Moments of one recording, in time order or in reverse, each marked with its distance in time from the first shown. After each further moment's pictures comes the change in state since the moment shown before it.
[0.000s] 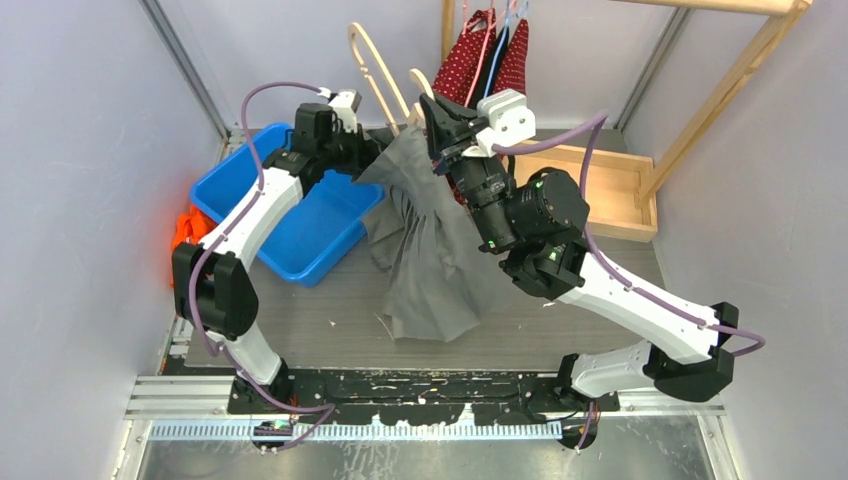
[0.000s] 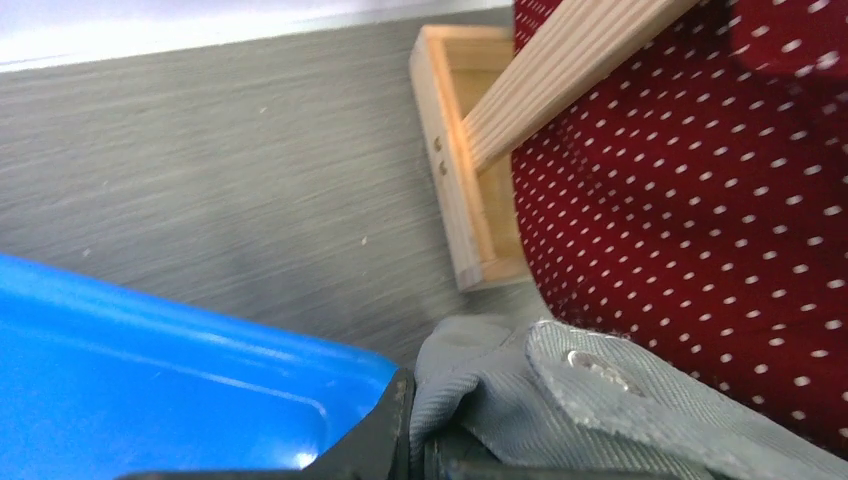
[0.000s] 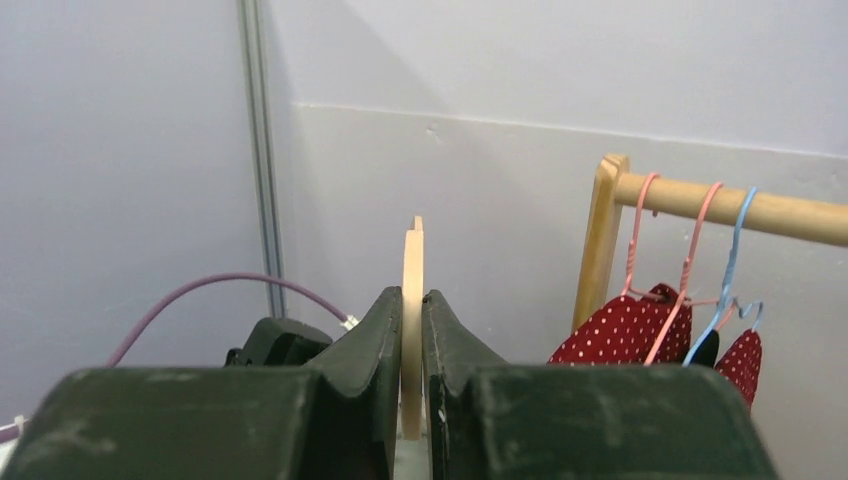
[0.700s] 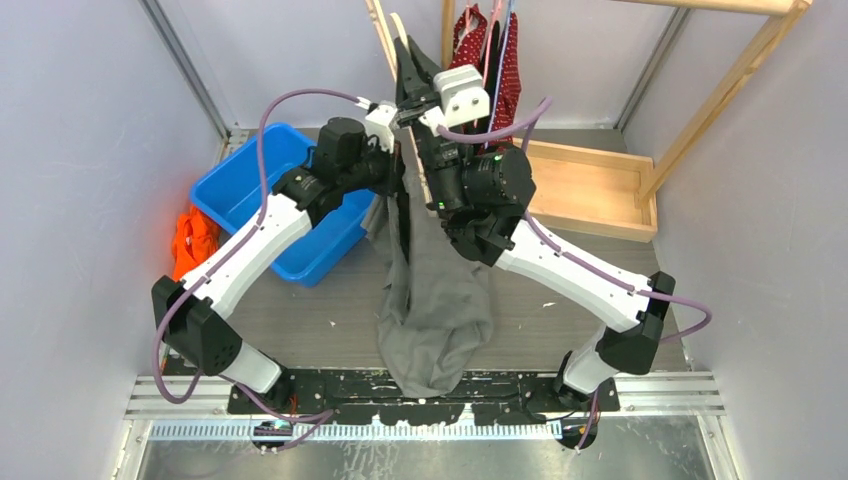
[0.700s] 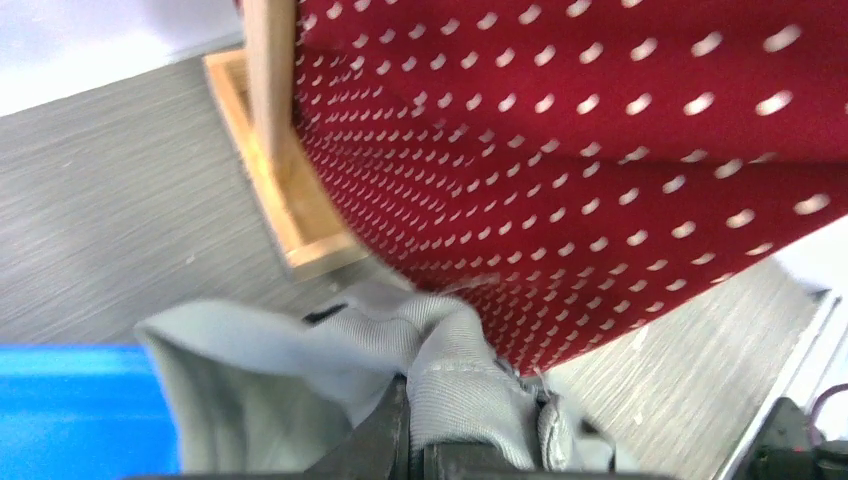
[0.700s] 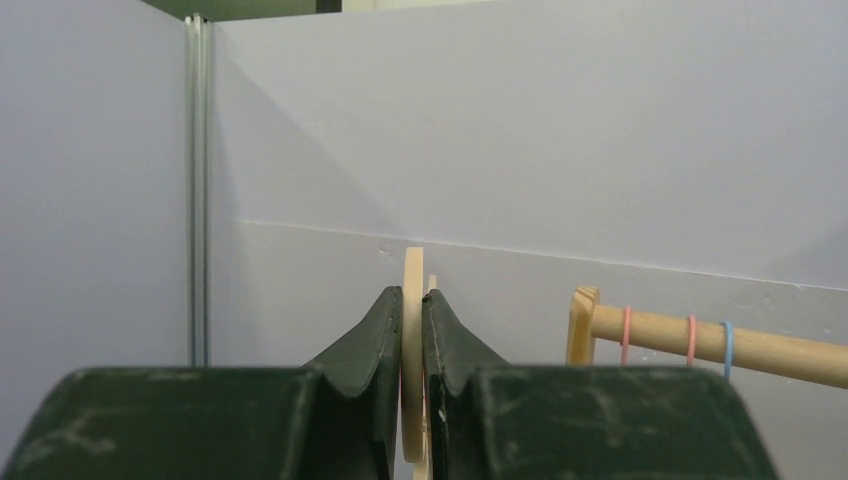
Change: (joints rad) left arm -0.261 -0.182 -0.039 -0.024 0.021 -0.029; right arm -0.065 0.295 0.199 0.383 -0.089 -0.217
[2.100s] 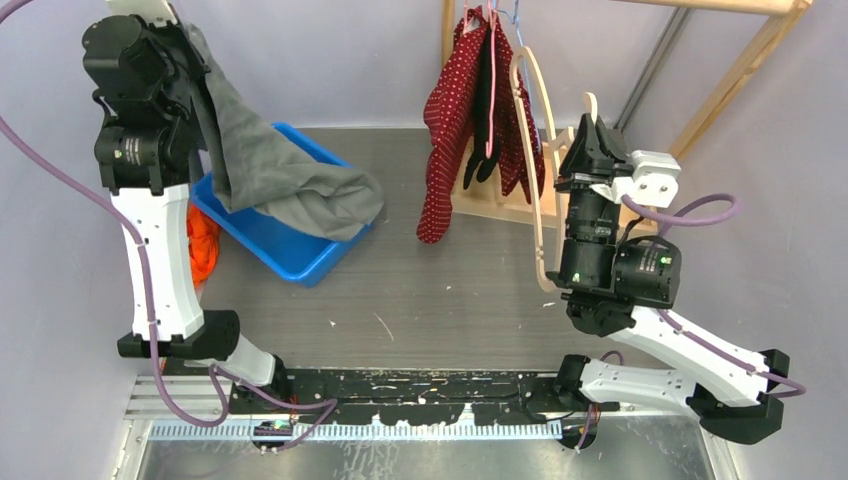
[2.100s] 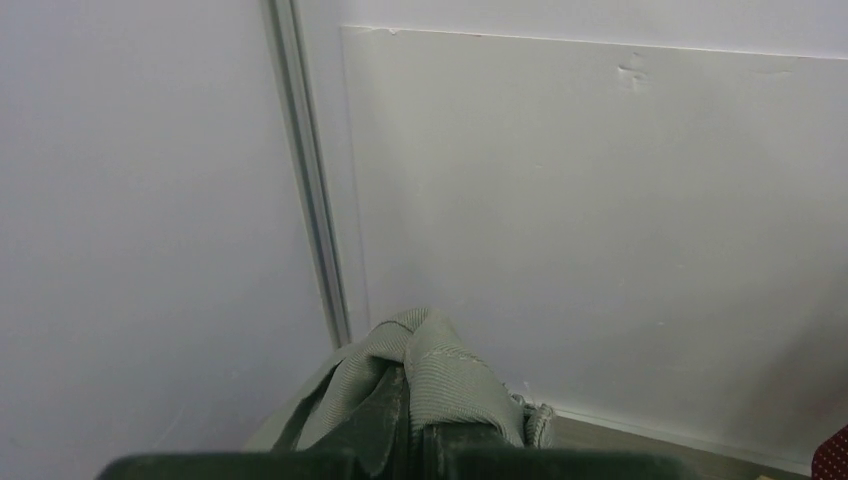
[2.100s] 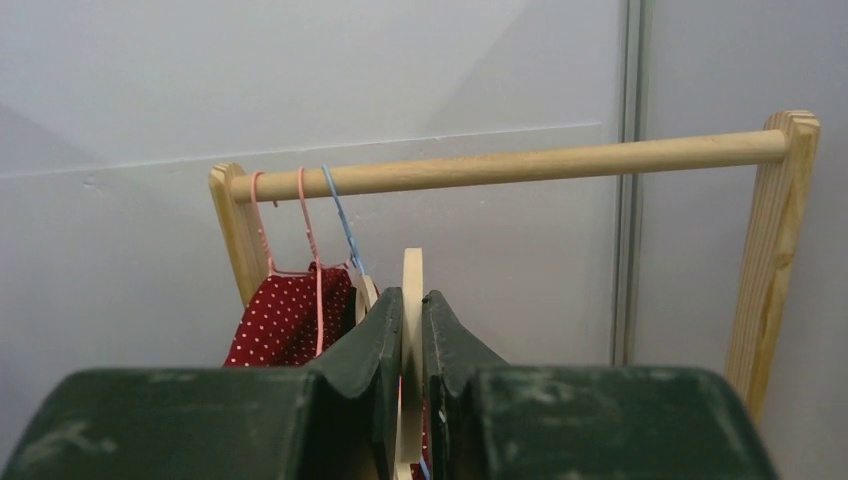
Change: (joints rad) left arm 0.531 0.047 0.872 -0.294 -0.528 0.221; right arm -0.012 -0.644 -0.599 0.156 0.431 -0.269
